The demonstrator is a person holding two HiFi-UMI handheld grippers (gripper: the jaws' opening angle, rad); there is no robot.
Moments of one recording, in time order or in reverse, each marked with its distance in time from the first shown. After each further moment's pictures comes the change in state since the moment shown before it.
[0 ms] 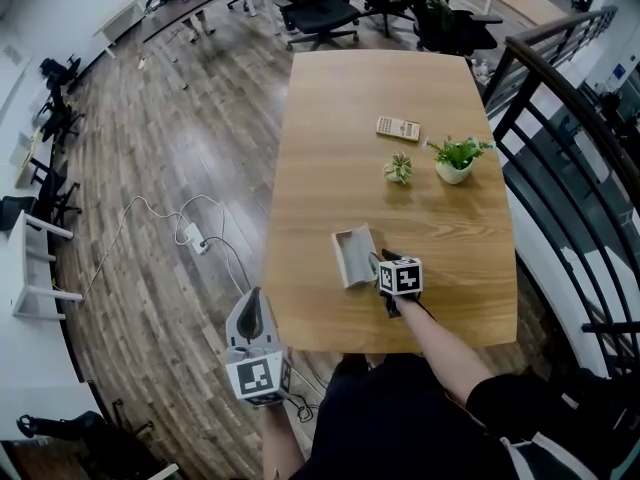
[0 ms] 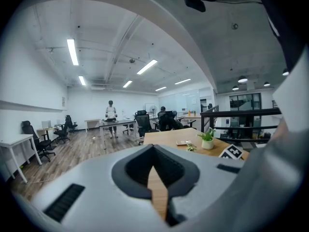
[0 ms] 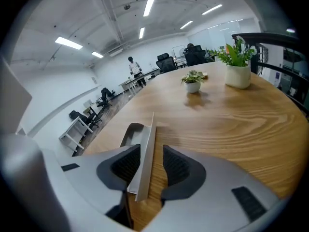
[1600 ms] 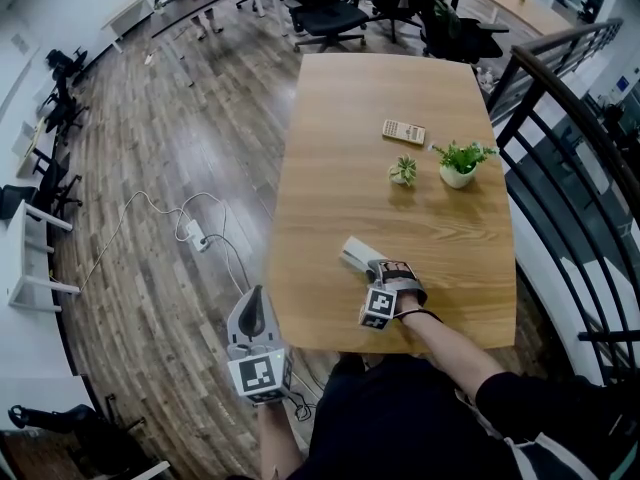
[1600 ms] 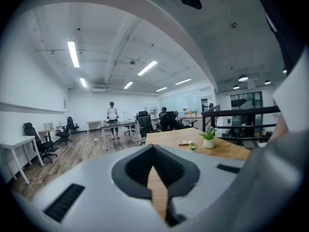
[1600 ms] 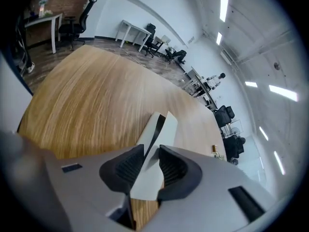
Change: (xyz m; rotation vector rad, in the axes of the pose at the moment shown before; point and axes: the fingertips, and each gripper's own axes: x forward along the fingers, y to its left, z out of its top) left arm -0.009 0.007 -0.004 0.009 -0.039 0.012; right arm -0.002 0.054 -0.038 -1.429 0.187 -0.200
